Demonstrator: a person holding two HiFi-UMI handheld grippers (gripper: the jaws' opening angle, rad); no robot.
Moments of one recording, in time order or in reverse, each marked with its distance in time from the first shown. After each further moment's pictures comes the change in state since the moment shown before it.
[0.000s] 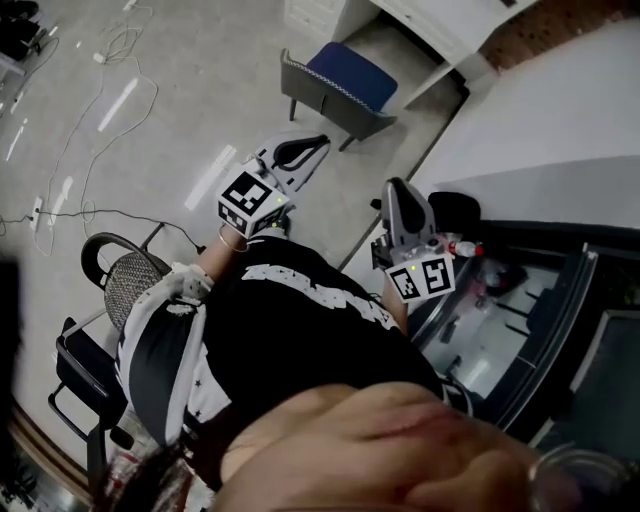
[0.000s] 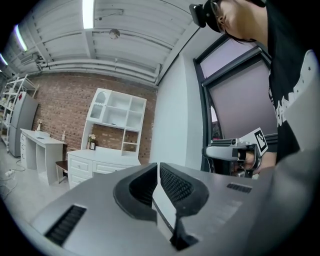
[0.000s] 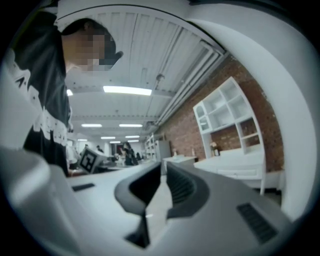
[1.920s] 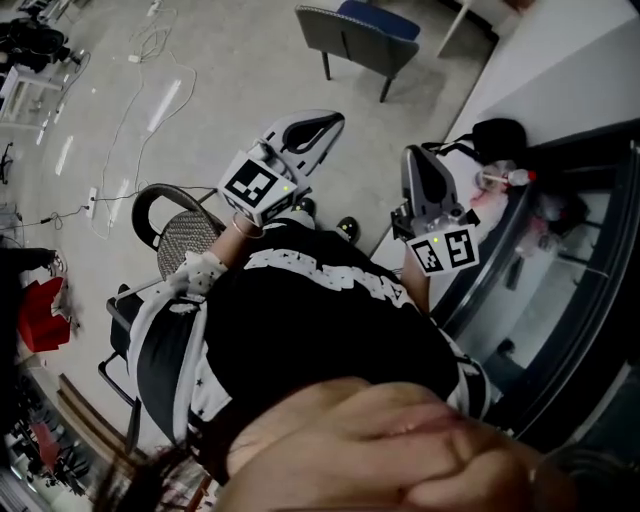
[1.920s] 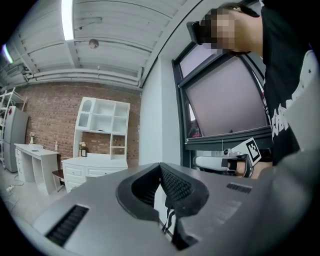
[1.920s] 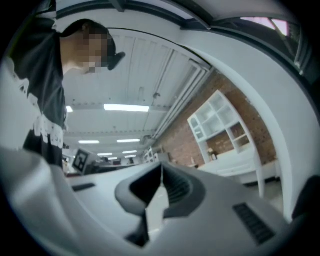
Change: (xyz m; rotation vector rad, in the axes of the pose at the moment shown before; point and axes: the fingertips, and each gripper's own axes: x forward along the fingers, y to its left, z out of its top) left arm -0.087 -0.164 0.016 0.078 0.029 -0.057; right arm -0.148 0.079 -0.005 0.110 -0.160 -0.039
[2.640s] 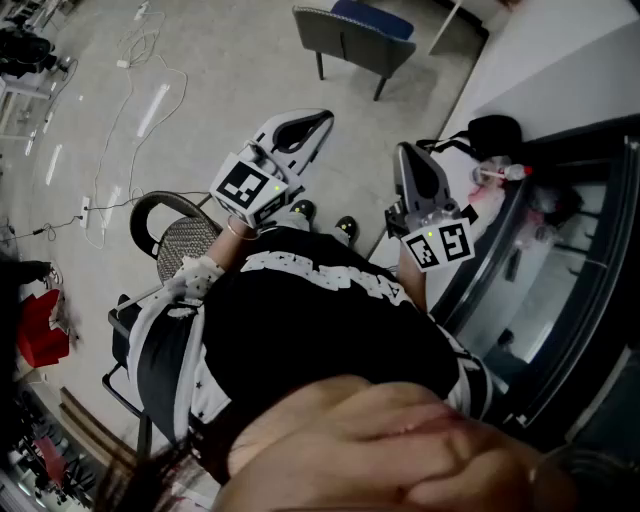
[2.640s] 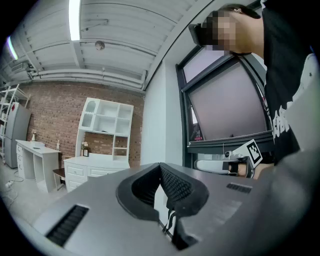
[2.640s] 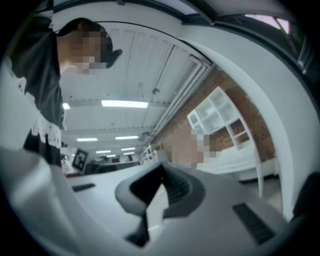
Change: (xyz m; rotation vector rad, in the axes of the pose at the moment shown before) left arm -0.031 0.034 0.004 -0.026 -0.025 0.004; right arm 0.030 0.026 -0.015 0.009 0.039 -0.020
